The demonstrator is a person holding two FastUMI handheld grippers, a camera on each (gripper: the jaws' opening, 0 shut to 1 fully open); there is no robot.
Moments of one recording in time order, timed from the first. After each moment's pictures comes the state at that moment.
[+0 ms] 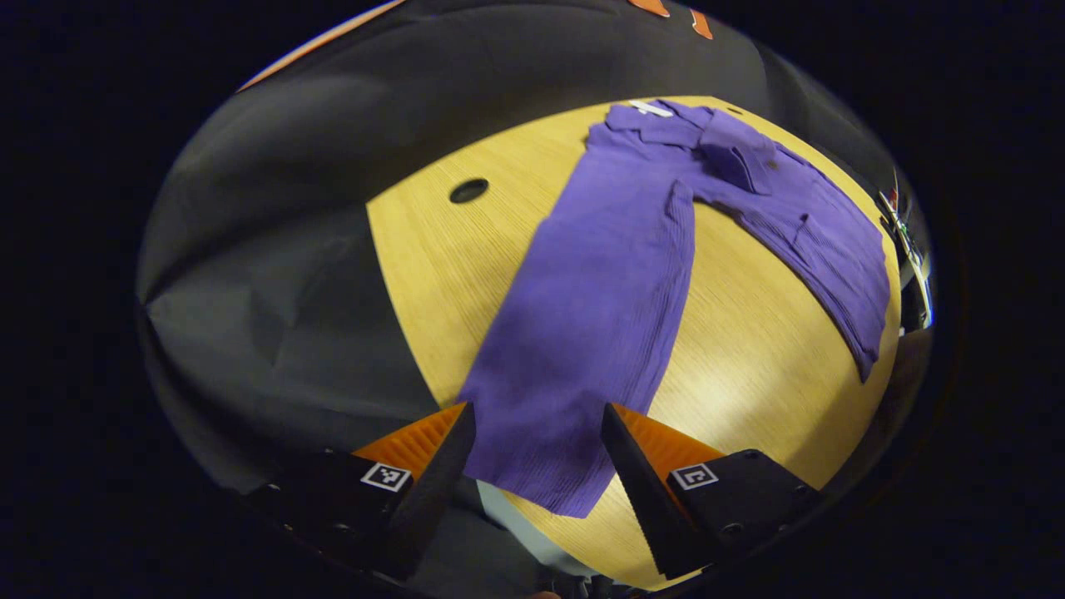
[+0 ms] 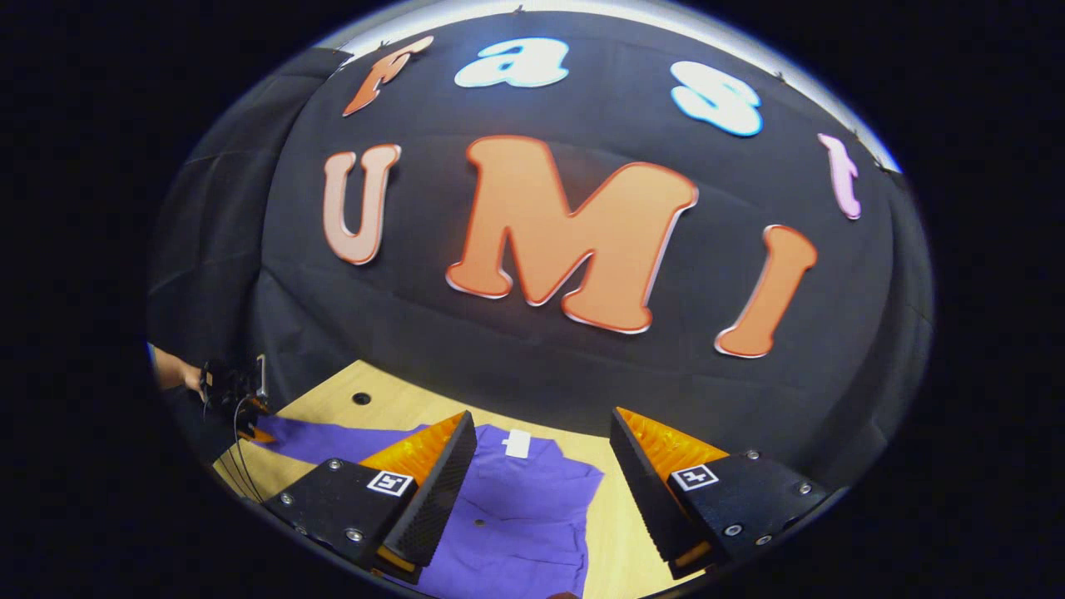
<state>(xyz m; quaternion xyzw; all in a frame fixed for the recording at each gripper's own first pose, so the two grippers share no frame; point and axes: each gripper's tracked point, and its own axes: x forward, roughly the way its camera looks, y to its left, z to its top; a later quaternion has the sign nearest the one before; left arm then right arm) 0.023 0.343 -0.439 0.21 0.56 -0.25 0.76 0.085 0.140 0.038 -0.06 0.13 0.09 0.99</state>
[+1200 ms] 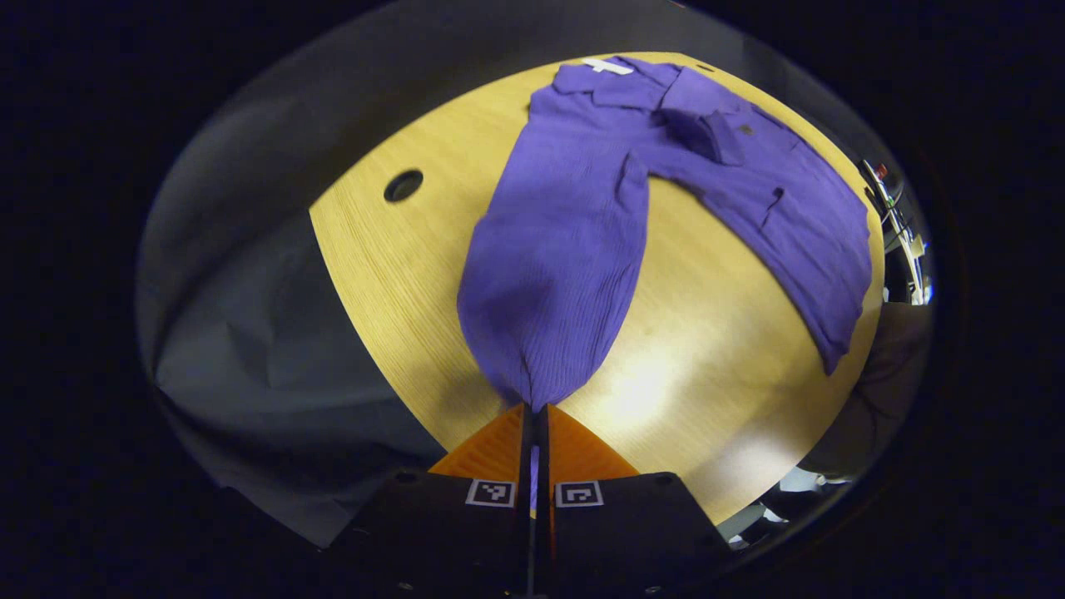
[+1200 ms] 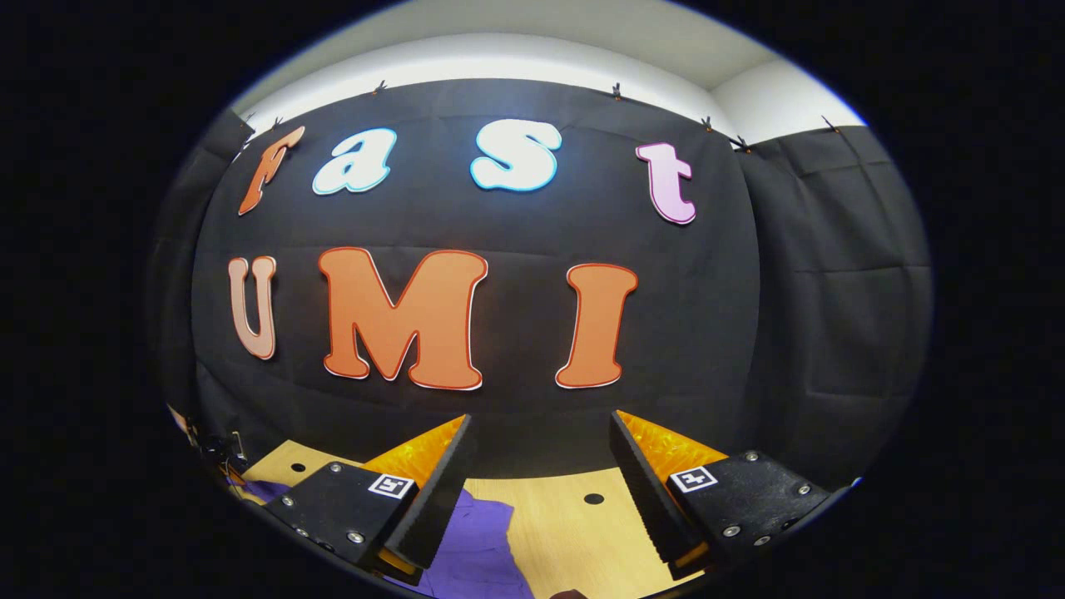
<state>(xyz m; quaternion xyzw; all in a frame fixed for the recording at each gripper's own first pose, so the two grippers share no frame) 0.038 0.275 -0.380 0.28 0.60 -0.27 0.70 0.050 -0.054 0.084 0.05 0.01 -0.05 1.00</state>
